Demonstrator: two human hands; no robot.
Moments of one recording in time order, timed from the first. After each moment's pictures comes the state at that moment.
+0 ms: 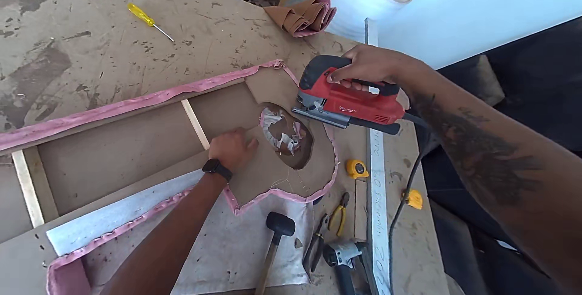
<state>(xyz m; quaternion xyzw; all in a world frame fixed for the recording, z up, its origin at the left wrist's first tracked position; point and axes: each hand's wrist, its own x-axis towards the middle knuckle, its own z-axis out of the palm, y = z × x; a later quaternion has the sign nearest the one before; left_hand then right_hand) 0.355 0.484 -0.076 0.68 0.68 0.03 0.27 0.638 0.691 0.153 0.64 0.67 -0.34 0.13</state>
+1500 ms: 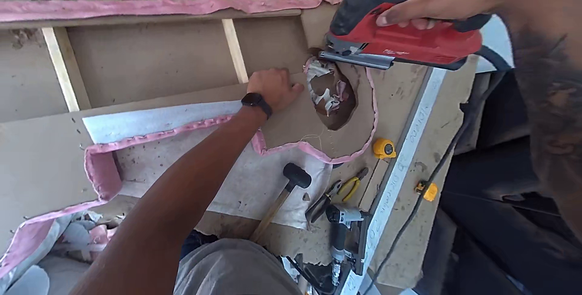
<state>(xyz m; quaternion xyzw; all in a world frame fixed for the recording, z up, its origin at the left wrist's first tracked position) 0.351 0.484 -0.076 0.66 0.67 0.05 0.32 0.538 0.675 0.148 0.48 0.82 -0.22 0.21</state>
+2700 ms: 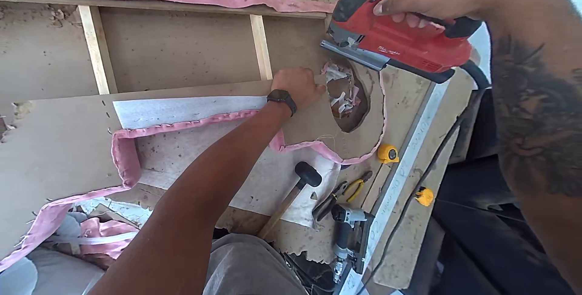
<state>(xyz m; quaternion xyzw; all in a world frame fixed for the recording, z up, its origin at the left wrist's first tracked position) 0.346 0.482 -0.073 0.67 0.66 0.09 0.34 0.456 0.653 0.135 0.53 0.81 -0.20 0.17</state>
